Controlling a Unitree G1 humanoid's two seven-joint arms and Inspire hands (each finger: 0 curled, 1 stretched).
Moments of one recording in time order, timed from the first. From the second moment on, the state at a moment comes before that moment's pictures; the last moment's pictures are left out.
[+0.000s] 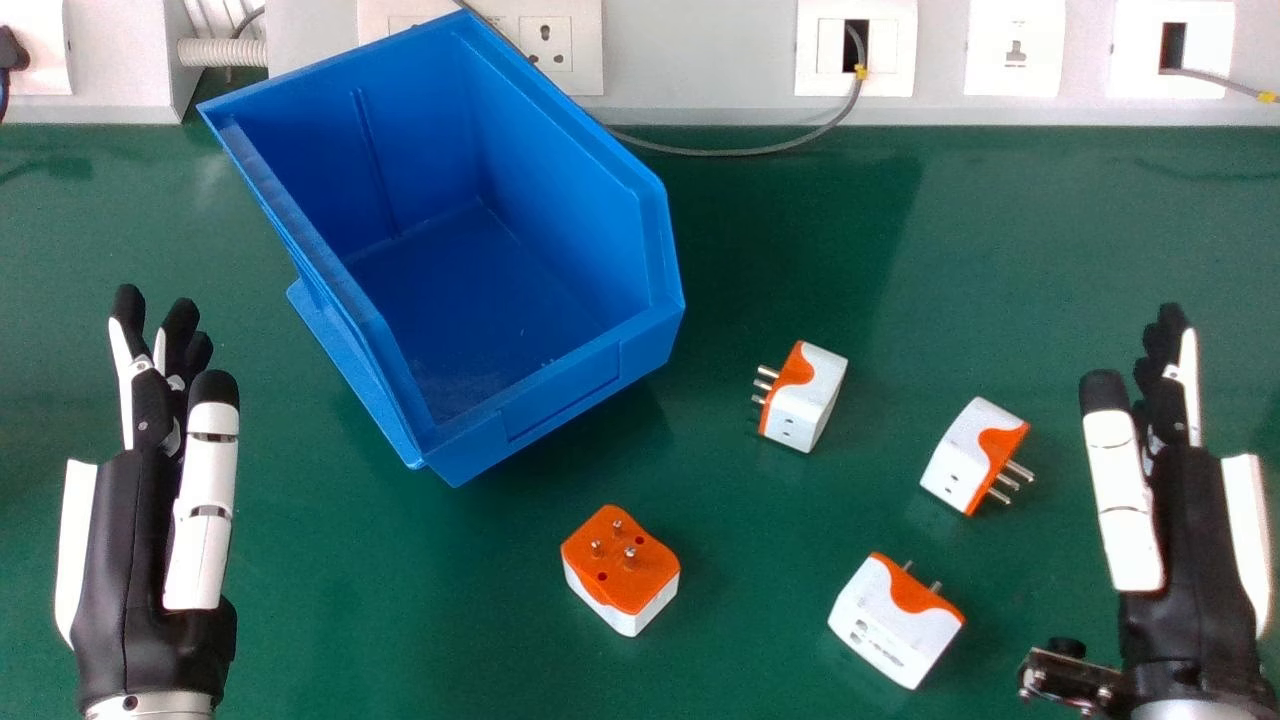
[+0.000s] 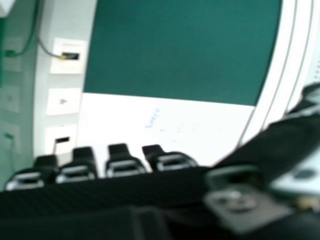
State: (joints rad) left arm 0.22 0.11 0.26 0.06 -0.16 -0.51 -0.12; right arm 0.19 -0.08 -0.12 0.06 -0.13 -0.36 -0.17
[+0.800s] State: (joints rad) left arm 0.24 0.11 0.26 0.05 -0.17 -0.51 -0.13; right arm 0.18 -0.13 -0.13 0.08 -0.22 -0.37 -0.19
